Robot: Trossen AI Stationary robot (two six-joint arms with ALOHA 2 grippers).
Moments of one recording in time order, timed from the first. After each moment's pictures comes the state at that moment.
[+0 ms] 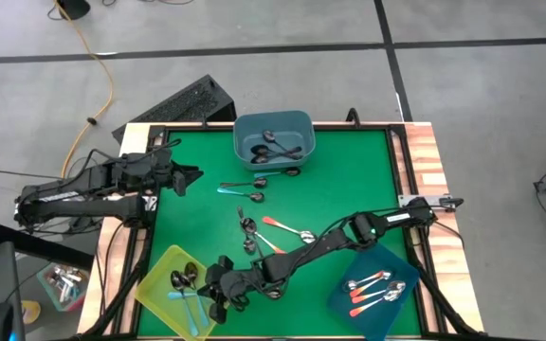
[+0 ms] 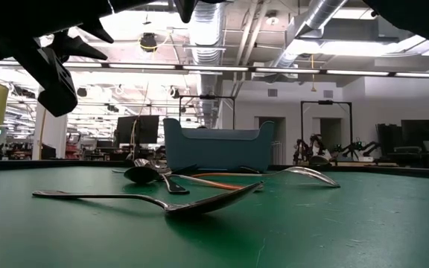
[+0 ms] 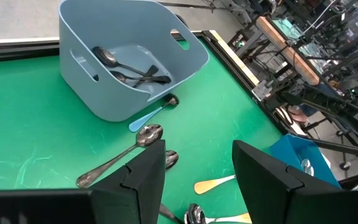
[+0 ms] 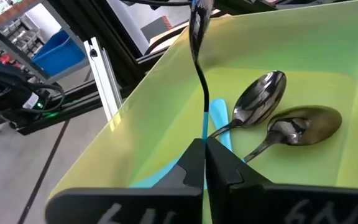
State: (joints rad) left arm 0.19 0.50 0.65 -0.57 -0.22 -0.77; right arm 0.38 2.64 2.27 0.00 0.16 0.56
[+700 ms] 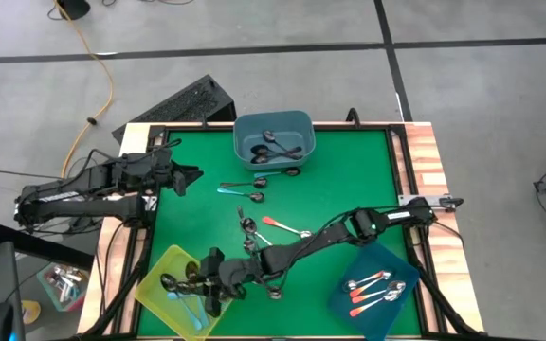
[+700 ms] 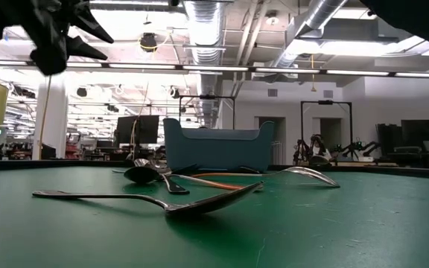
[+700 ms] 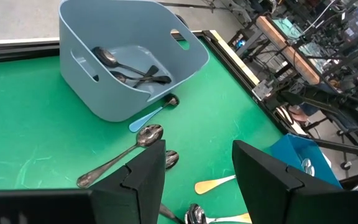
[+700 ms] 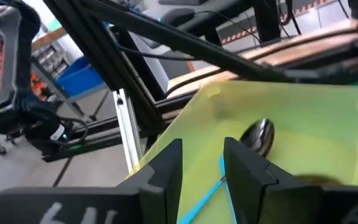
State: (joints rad) left arm 0.19 0.50 0.65 -0.57 -0.22 -0.76; right arm 0.35 2.61 2.31 0.08 0.11 0.48
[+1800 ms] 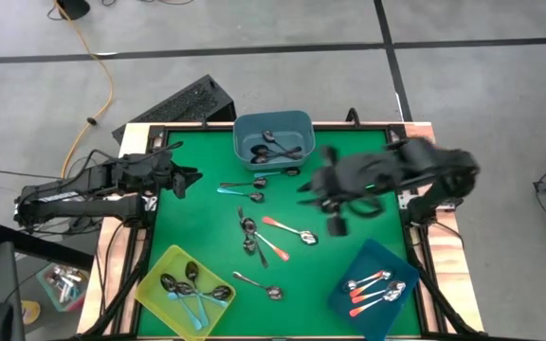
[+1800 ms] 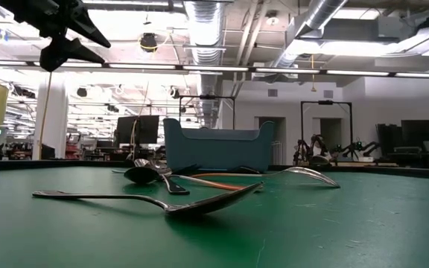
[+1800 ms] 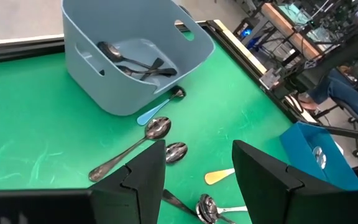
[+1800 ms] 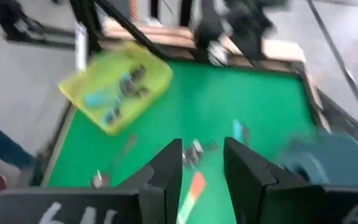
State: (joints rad) left arm 0.19 0.50 0.65 -0.61 -0.21 -0.72; right arm 0.28 1.71 2.34 -1.30 0.26 0.07
